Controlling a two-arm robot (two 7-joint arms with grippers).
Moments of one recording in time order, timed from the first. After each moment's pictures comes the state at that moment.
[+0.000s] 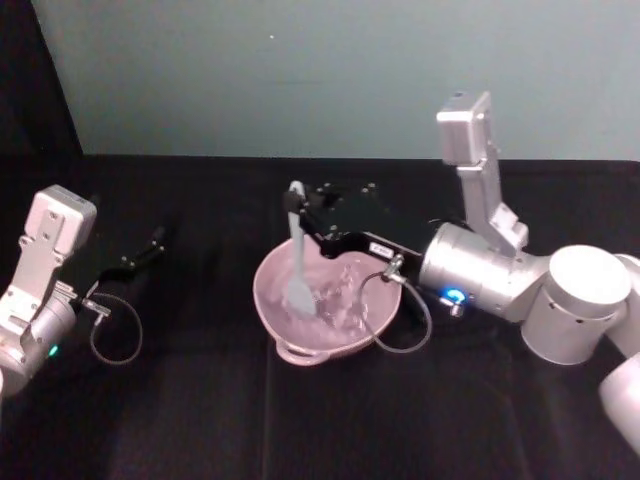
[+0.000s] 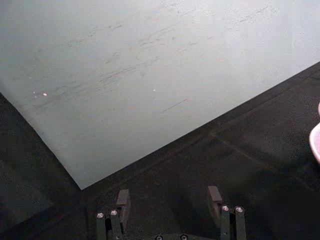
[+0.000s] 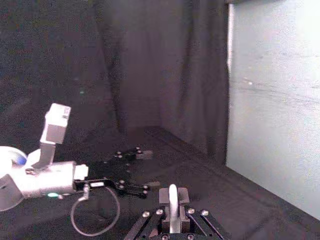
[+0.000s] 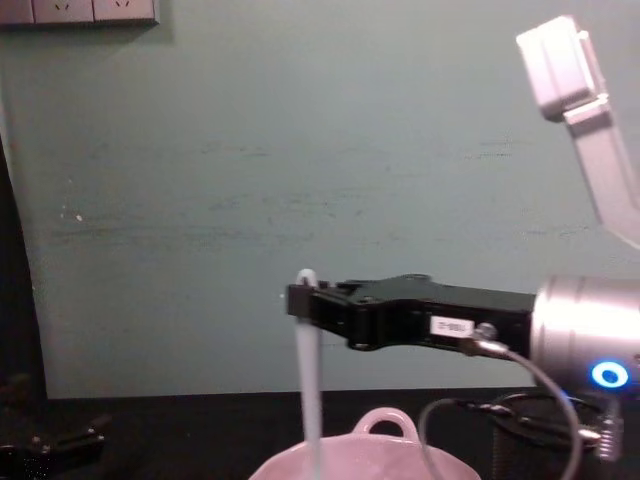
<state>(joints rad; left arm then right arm) -0.20 0.60 0.45 -1.41 -0.25 -0.12 0.03 0.42 0.37 -0.55 -1.47 0.50 0.07 0.55</state>
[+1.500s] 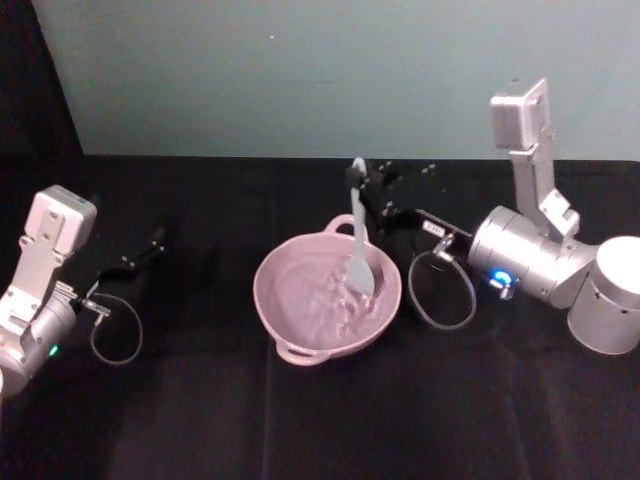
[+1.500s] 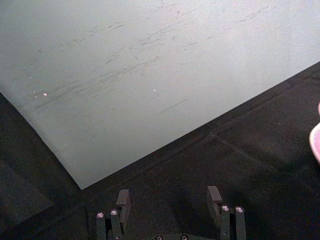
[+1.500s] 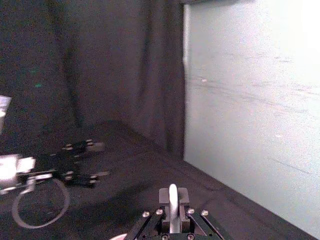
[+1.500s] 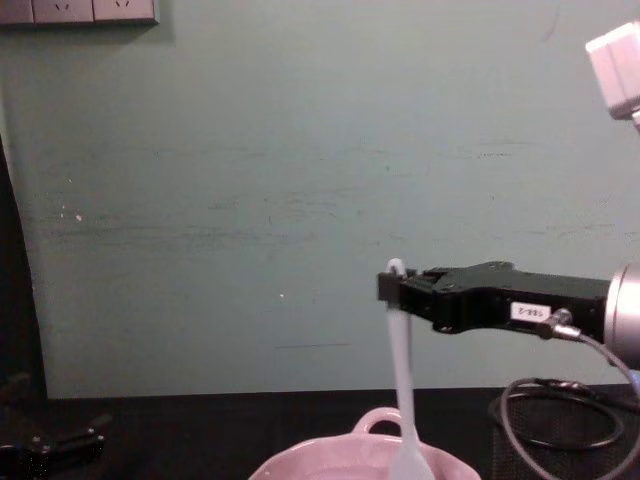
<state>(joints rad) -0.20 0.60 0.45 -1.41 -0.25 -0.12 0.03 0.42 0.42 -0.48 -1.45 0.47 0.06 0.50</state>
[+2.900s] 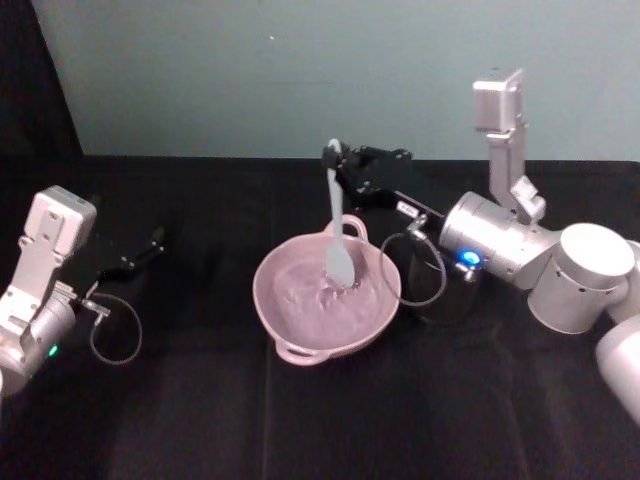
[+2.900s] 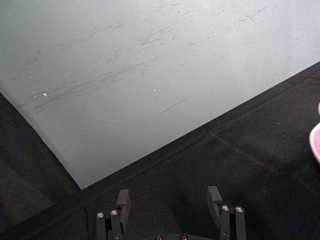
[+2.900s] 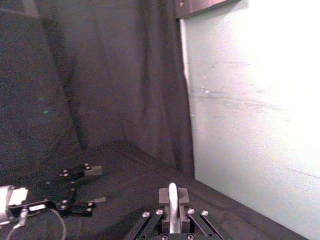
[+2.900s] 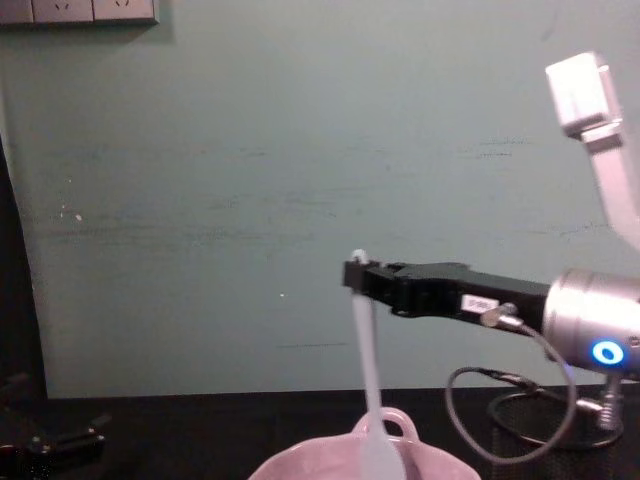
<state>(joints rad) -0.20 0.60 0.45 -1.41 -0.25 -0.12 0.03 0.52 0.31 -0.50 -1.23 0.54 -0.03 0.57</state>
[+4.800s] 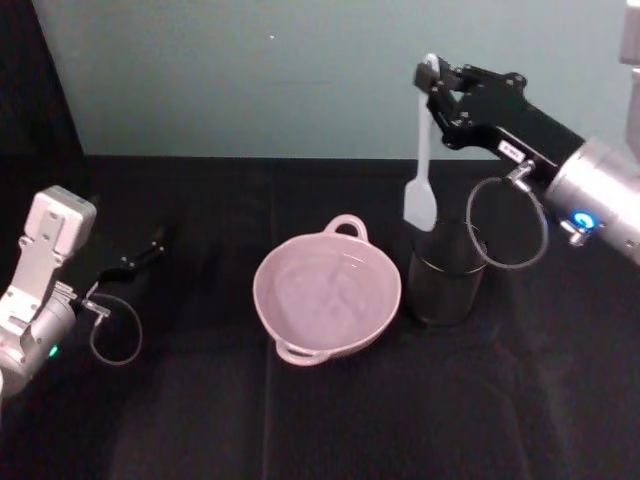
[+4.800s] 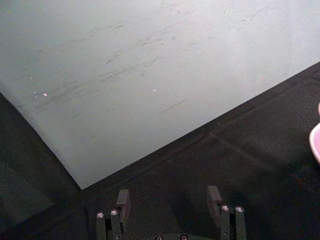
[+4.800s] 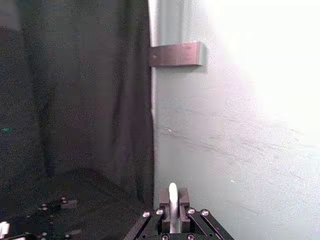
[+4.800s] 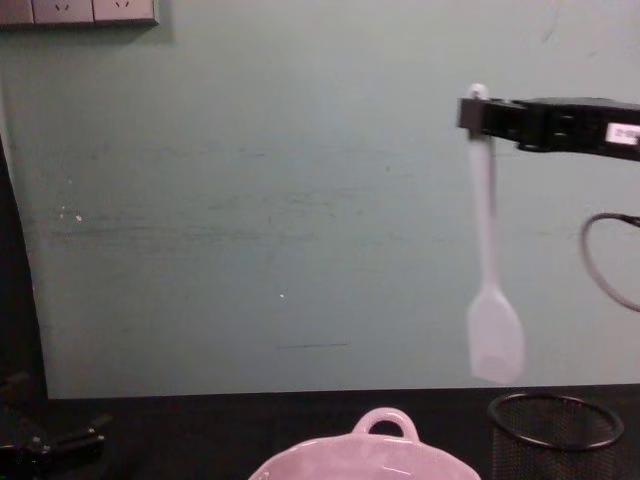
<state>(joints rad) -0.20 0.60 0.45 -1.41 -0.25 -0.12 0.03 0.34 0.50 -0.32 -1.72 0.54 0.10 0.38</state>
